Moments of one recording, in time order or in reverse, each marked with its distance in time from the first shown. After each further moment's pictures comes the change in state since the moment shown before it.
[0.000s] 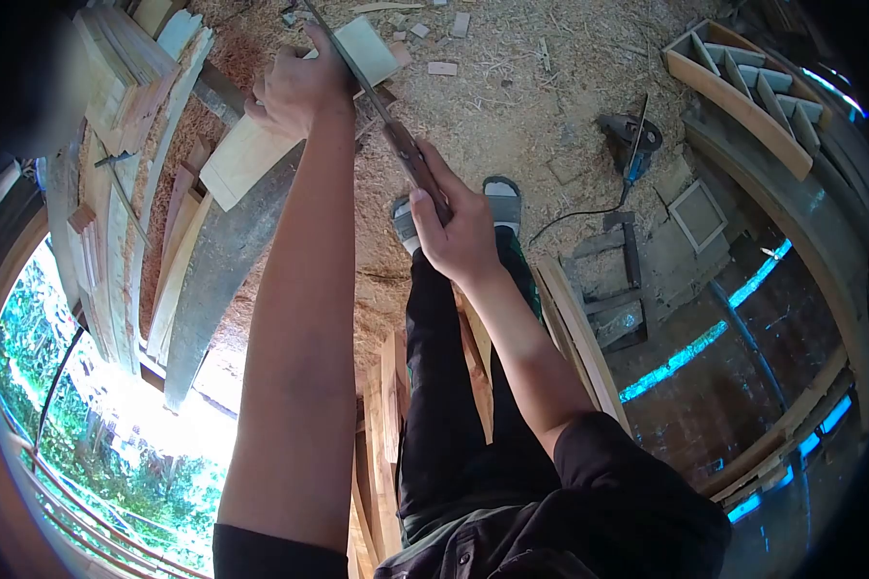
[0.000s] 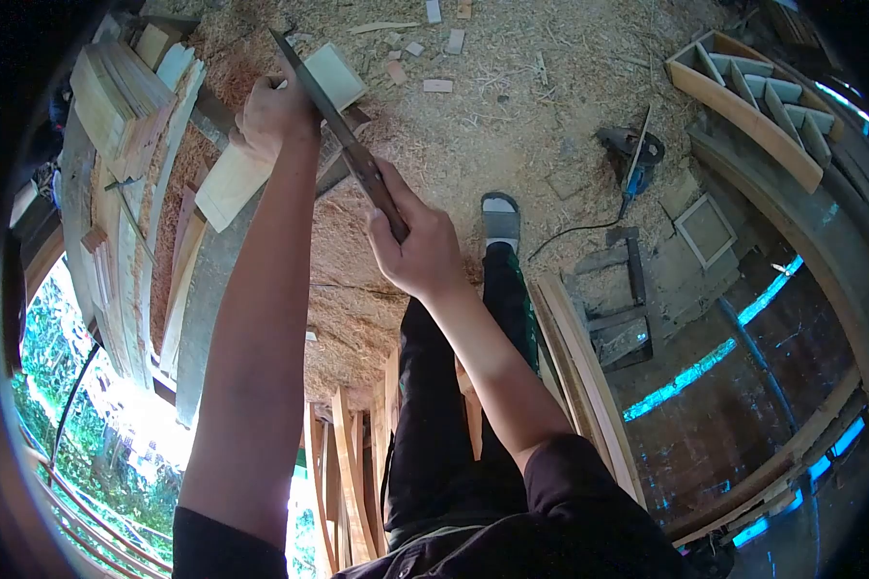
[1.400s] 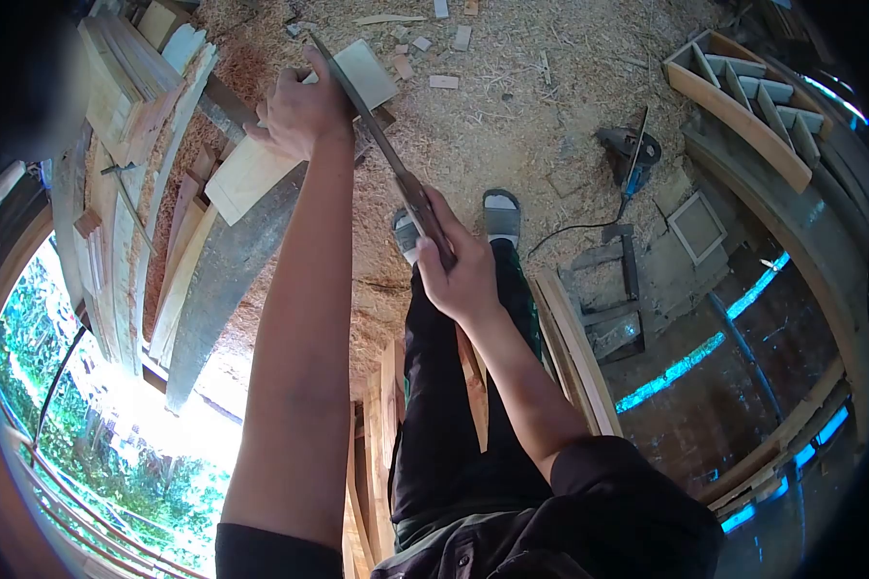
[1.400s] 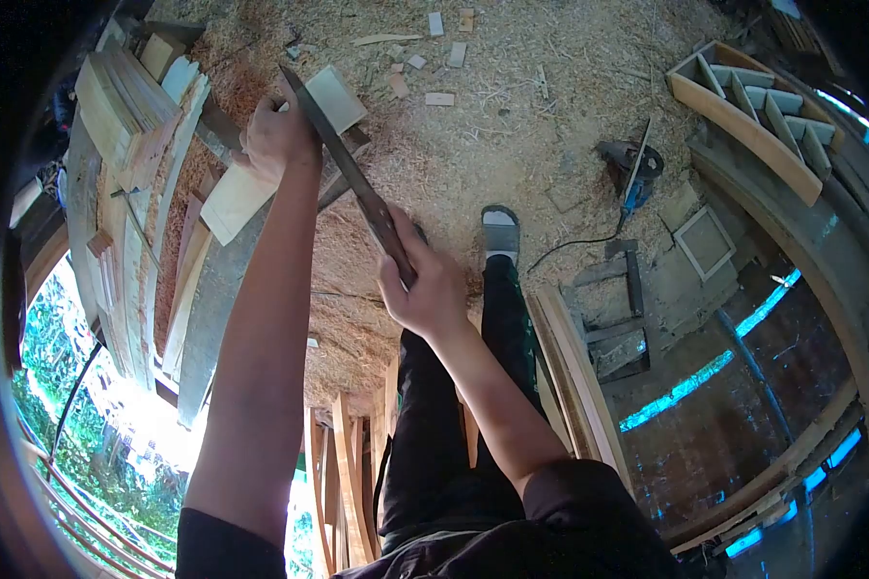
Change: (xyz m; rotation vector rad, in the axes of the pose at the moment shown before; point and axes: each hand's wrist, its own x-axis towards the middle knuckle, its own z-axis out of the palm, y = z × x) left_hand -0.003 0.003 -0.010 0.034 -0.089 -0.021; right_hand -0.025 0.006 -0.008 -0.024 0.004 0.066
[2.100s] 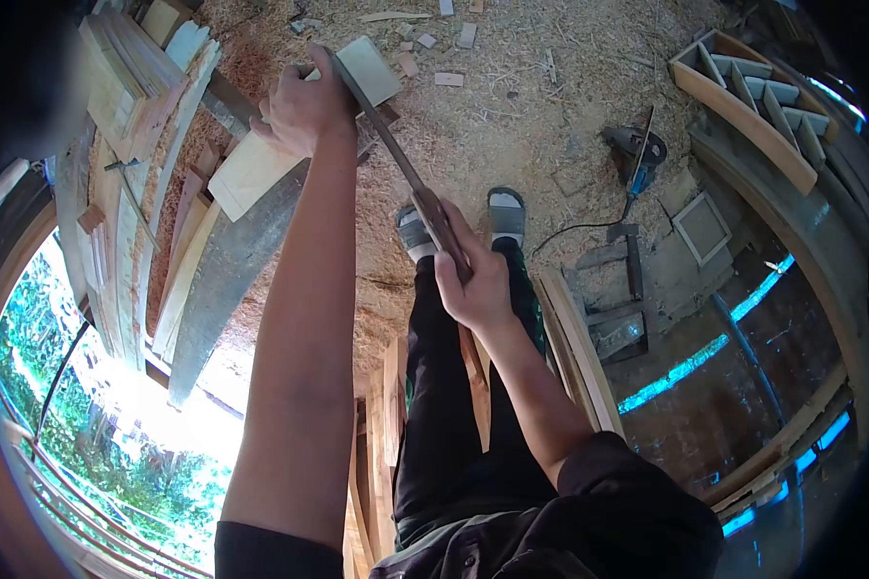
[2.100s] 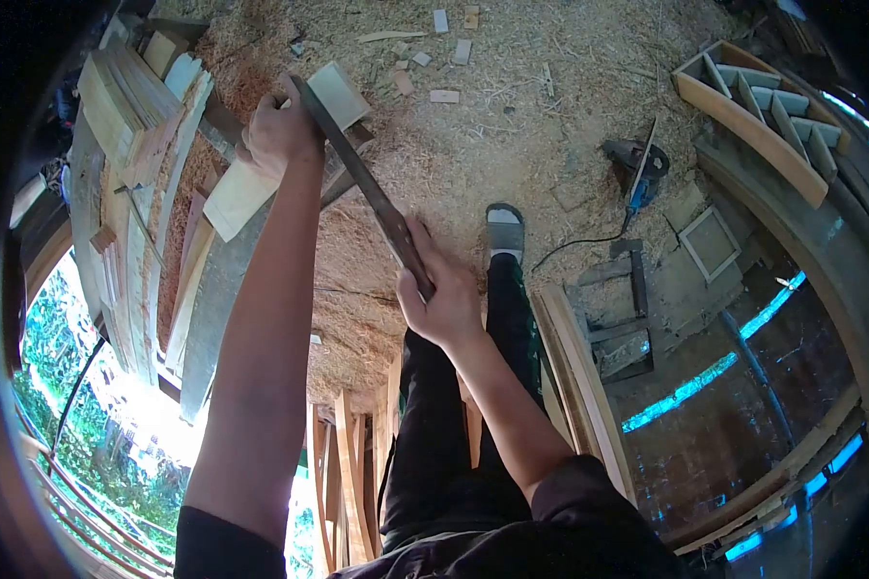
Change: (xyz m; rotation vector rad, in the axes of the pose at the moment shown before) left_hand 0.004 -0.002 0.007 0.047 0.040 -0.007; right_hand -0.016 0.006 -0.012 -0.009 -0.013 0.021
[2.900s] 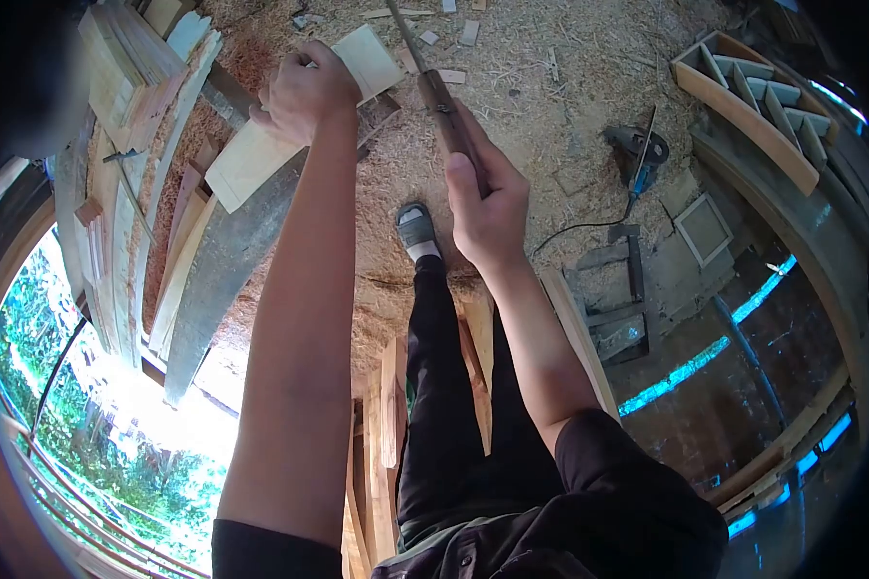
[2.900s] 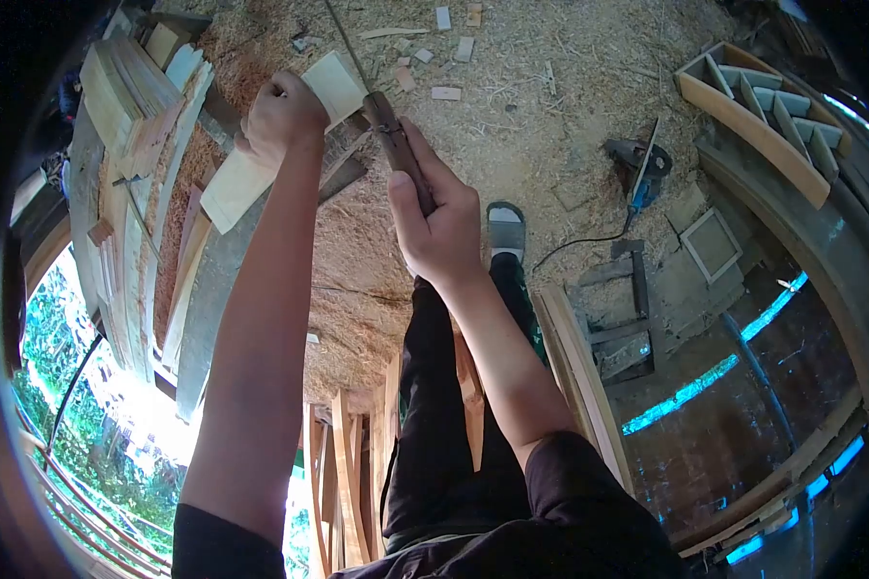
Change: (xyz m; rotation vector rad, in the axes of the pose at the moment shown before) left_hand -0.007 0.003 -0.006 -0.054 0.019 -0.005; right_hand 0.069 -0.033 -0.004 0.385 0.100 -0.110
